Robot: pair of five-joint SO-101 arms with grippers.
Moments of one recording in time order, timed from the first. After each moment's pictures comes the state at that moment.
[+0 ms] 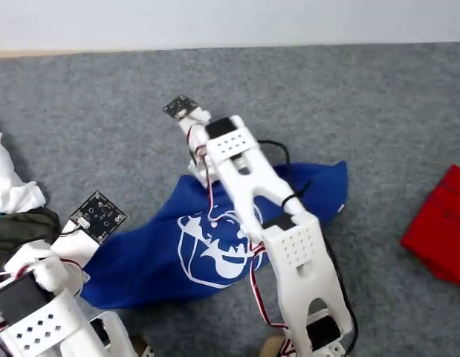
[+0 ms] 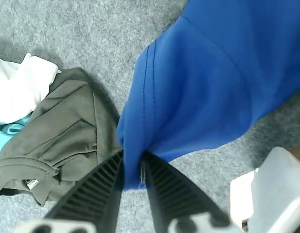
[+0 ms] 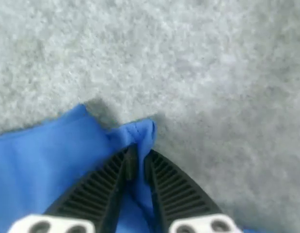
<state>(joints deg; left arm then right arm) -37.0 -64.7 48.1 99.3 -63.0 -29.4 47.5 -38.0 76.4 15.2</state>
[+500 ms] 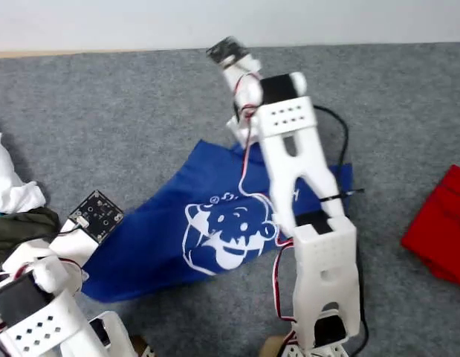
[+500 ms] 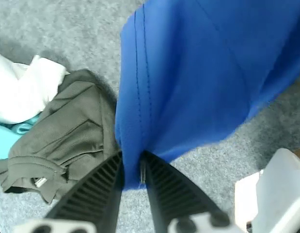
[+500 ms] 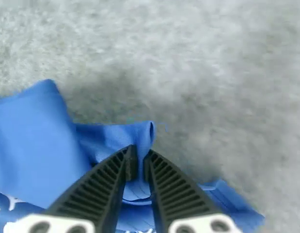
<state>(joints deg) -36.9 -64.7 46.4 99.3 -62.5 -17.8 36.8 -53.6 94.1 19.8</state>
